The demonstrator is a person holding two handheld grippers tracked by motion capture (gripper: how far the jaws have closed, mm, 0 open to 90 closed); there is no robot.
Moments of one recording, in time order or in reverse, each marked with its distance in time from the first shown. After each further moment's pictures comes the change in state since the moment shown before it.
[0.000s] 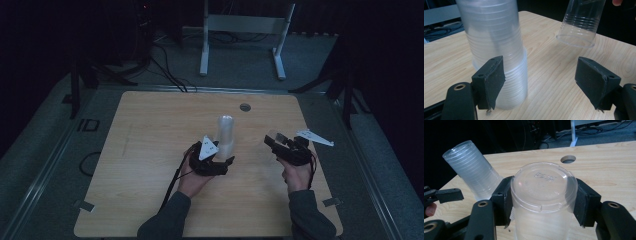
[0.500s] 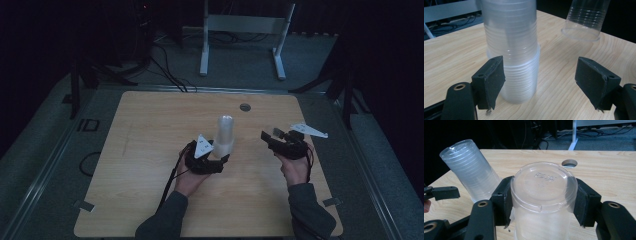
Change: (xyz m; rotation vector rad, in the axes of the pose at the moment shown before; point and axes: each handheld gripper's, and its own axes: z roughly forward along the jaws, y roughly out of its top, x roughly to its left) left arm 0.011 -0.006 -0.005 0.005 0.038 -0.028; right arm 0.008 0.015 0.012 0.031 -0.008 -0.087
